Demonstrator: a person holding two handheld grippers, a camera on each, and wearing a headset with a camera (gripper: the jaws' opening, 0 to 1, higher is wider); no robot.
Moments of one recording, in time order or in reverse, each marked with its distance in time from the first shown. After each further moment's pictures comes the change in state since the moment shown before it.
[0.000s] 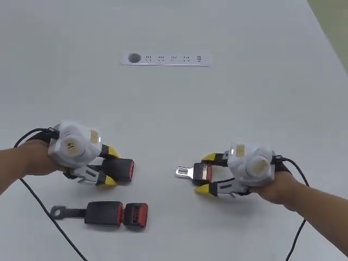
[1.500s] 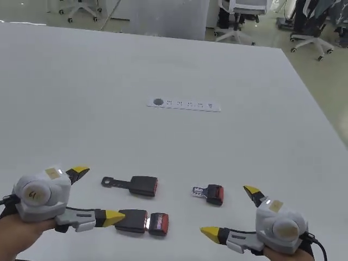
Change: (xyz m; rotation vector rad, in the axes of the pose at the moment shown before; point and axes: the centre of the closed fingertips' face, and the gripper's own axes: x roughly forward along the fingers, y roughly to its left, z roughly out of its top) left arm -0.135 -0.064 -0.019 -0.450 -0.504 0.464; right arm -0.070 0.073 0.035 0.217 -0.193 -0.432
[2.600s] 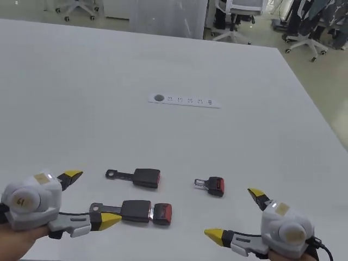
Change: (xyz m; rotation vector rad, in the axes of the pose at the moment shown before) left arm -0.025 -0.010 -0.017 -0.033 -0.028 0.017; right arm -0.017 0.016 -0.007 0.022 -0.001 -0.031
